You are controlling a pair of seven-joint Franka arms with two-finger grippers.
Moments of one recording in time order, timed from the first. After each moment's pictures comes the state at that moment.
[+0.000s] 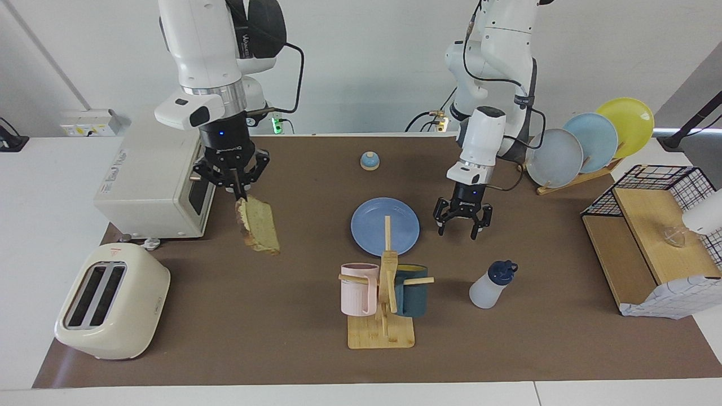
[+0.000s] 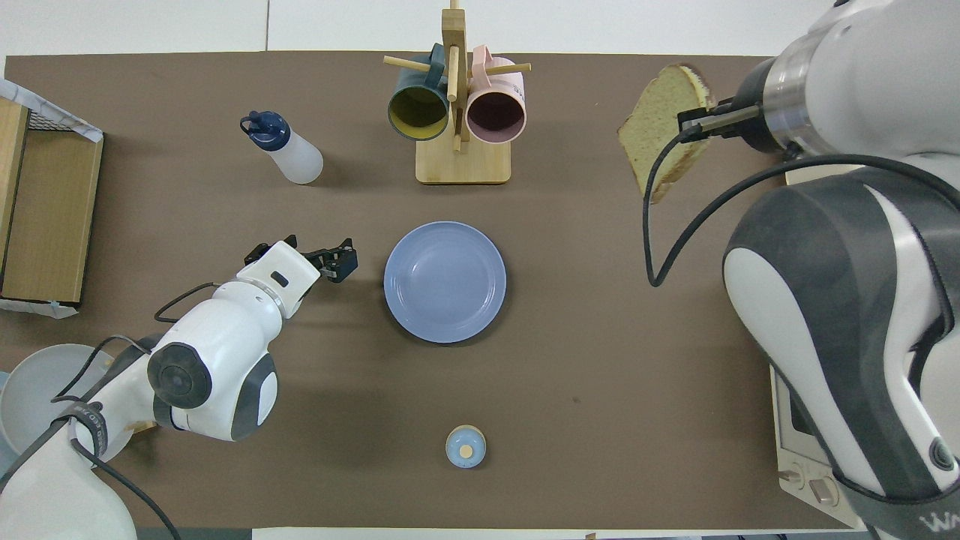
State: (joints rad) left arm -0.34 0.12 -0.02 -2.48 -0.02 3.23 -0.21; right arm 0.27 0.15 0.00 -1.46 -0.01 1.89 0.15
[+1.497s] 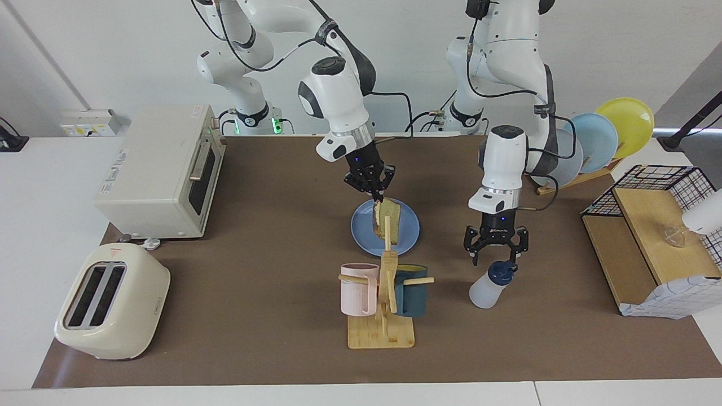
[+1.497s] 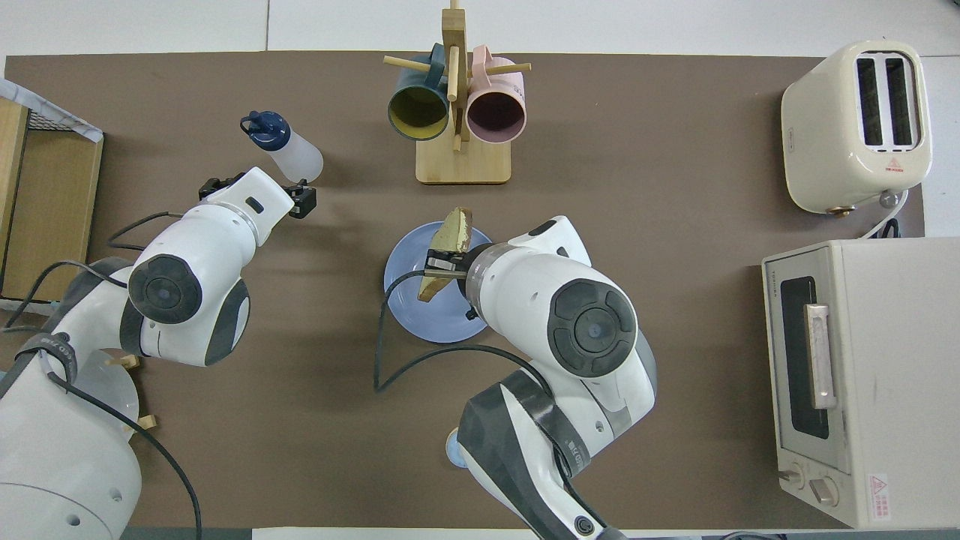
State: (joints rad) left arm -0.67 0.29 0.45 -2.21 0.14 3.07 -0.22; right arm 0.64 0.16 0.00 -1.97 0.14 2.55 0.76
